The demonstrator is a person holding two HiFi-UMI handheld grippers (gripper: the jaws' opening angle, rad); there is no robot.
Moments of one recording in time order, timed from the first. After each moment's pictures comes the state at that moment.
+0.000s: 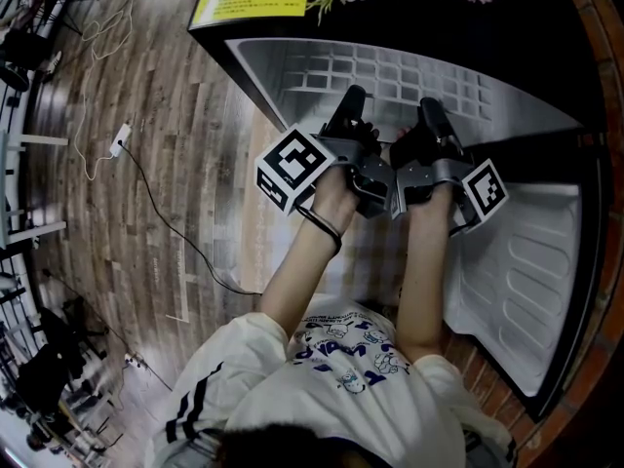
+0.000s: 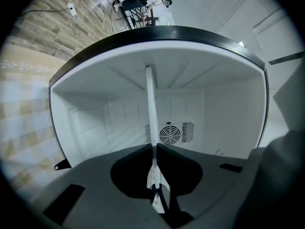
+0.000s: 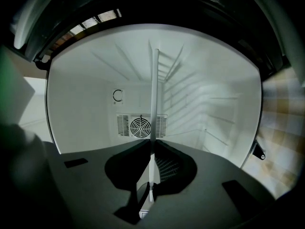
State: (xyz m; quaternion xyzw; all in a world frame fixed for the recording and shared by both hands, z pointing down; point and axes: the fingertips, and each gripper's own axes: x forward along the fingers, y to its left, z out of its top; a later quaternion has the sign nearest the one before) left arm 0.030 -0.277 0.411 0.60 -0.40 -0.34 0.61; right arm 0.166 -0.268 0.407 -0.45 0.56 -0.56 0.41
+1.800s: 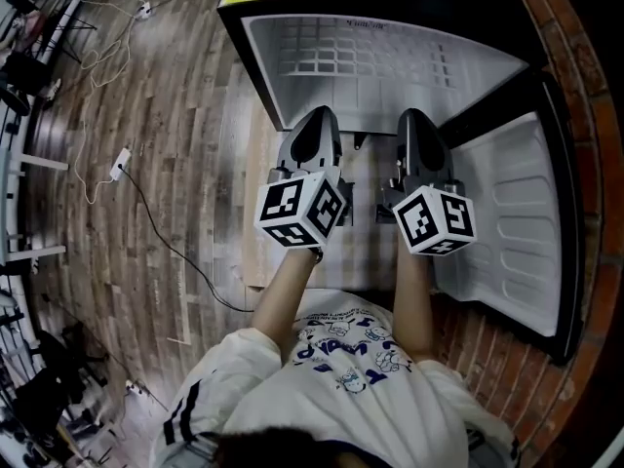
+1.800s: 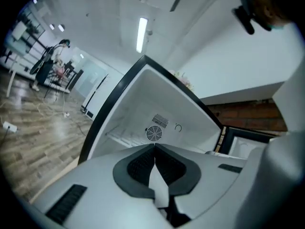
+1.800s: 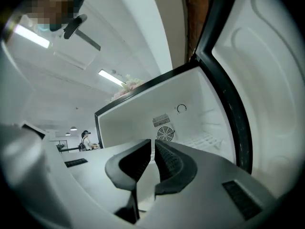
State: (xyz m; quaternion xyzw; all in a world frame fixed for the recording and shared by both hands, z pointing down) left arm 0.000 -0.245 0.351 0.79 -0.55 -0.13 0.24; right arm 0.136 -0.232 0.326 -0.61 0.78 -0.13 0.11
